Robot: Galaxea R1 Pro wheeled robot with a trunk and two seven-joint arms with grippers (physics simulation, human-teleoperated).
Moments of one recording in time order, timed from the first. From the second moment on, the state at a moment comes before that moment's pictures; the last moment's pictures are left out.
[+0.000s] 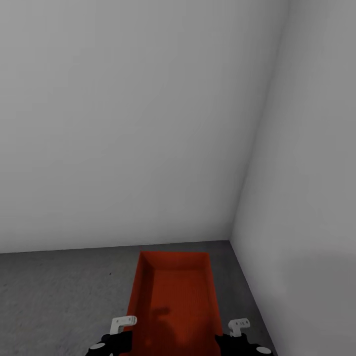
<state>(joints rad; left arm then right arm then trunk) -0.30 -0.04 -0.01 -0.58 0.10 0.19 0.03 -0.42 0.01 -0.10 -0.27 0.09 -0.04 0.32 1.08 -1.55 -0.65</state>
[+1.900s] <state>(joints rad) -0.30 -0.05 -0.01 -0.57 0.10 0.19 0.03 -0.42 0.01 -0.09 -0.27 0.09 -0.04 0.33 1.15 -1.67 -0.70</state>
